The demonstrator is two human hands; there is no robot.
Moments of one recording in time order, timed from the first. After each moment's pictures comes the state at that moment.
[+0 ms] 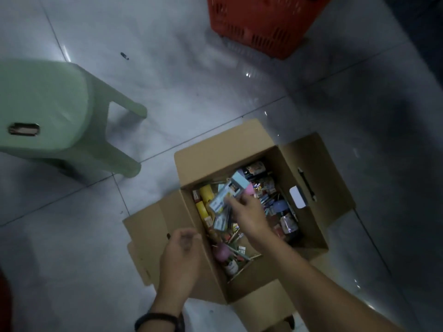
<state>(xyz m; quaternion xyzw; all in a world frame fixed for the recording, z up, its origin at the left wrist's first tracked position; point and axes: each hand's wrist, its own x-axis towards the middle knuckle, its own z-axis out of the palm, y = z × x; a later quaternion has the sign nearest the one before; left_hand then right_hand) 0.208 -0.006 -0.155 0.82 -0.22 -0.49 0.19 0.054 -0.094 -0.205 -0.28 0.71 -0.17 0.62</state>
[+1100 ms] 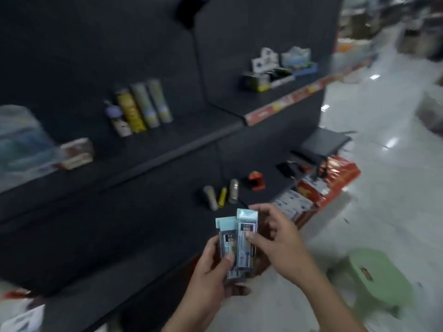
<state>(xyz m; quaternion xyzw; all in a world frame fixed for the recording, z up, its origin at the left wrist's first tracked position) 0.345 0.457 0.615 0.60 0.03 -0.20 0.77 0.363 0.268 0.647 -0.75 -0.01 -0.04 0.66</state>
